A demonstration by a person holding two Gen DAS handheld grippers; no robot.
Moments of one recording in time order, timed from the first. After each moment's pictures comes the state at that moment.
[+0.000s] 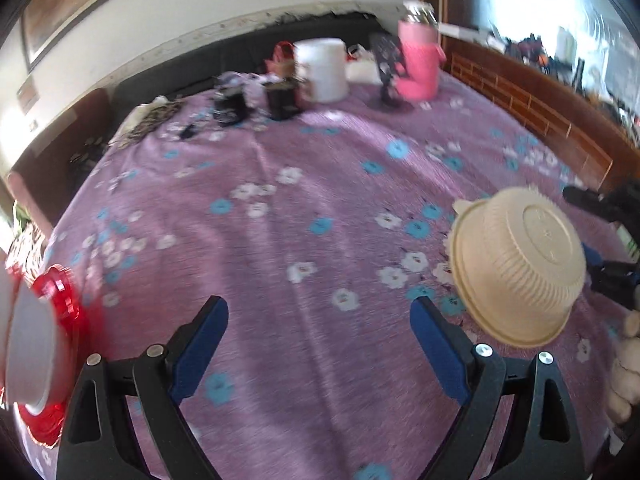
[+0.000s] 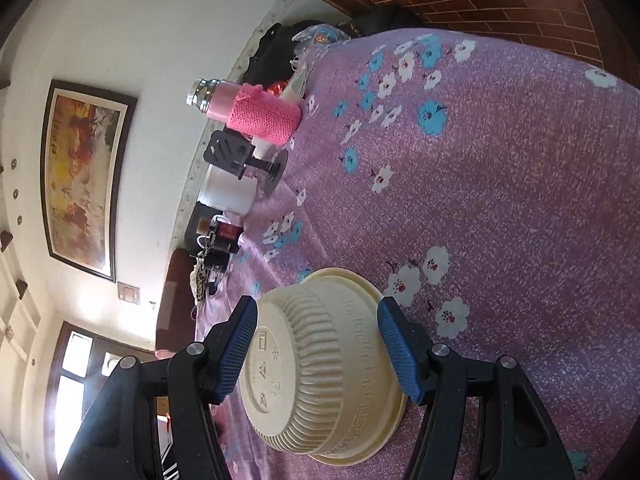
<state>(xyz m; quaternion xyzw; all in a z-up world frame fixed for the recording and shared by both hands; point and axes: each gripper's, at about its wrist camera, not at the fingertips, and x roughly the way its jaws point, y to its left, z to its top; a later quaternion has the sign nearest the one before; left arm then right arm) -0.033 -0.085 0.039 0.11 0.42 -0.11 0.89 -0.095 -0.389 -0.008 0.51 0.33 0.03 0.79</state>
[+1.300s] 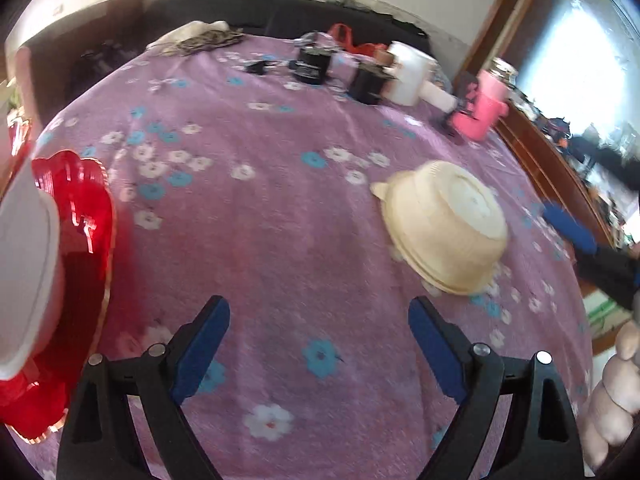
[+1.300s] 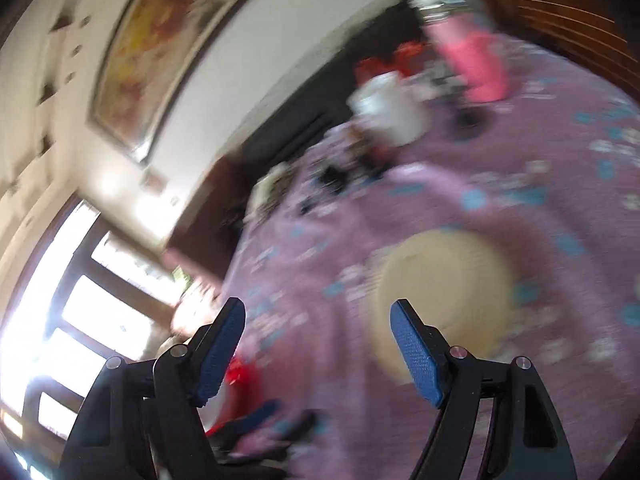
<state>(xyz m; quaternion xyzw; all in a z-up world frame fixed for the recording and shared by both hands) -0.022 0.042 0.029 -0.08 0.47 -0.11 0.87 -0.027 -0.206 0.088 0.35 0.35 0.14 0.85</state>
